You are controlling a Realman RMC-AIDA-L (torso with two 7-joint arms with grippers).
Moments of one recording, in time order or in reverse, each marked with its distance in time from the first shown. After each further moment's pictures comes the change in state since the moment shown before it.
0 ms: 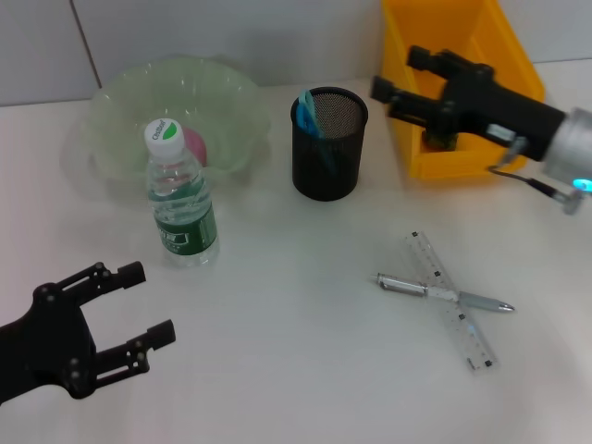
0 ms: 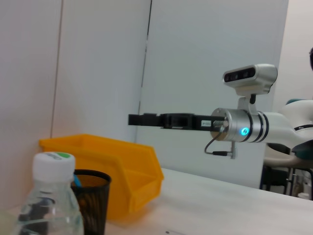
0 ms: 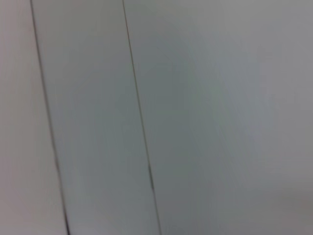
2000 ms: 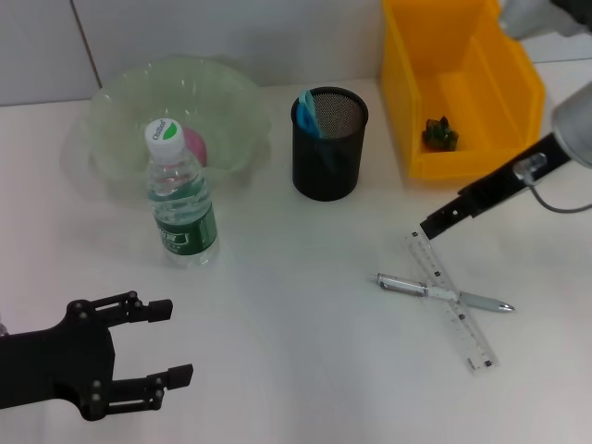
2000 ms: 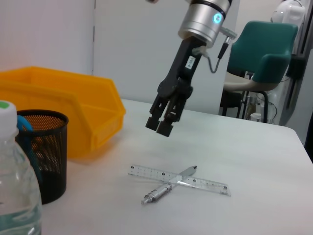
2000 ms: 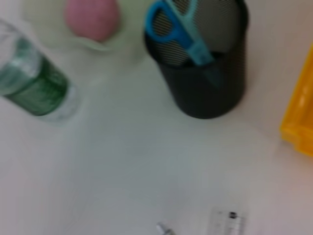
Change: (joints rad) left arm -0.018 0.000 0.123 0.231 0.156 -0.034 -0.180; right arm 0.135 -0.005 -0.521 -0.769 -0.982 -0.265 1.516
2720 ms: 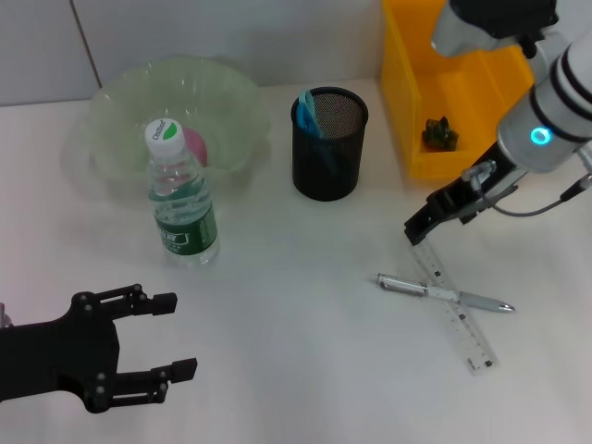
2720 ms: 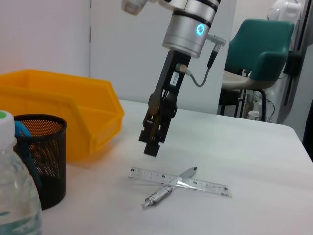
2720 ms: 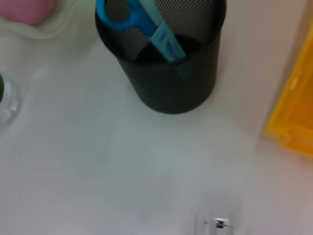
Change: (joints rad) left arm -0.013 -0.001 0.008 0.012 0.001 -0.005 -0.007; right arm 0.064 0.006 -0.201 0.097 -0.080 0.108 0.243
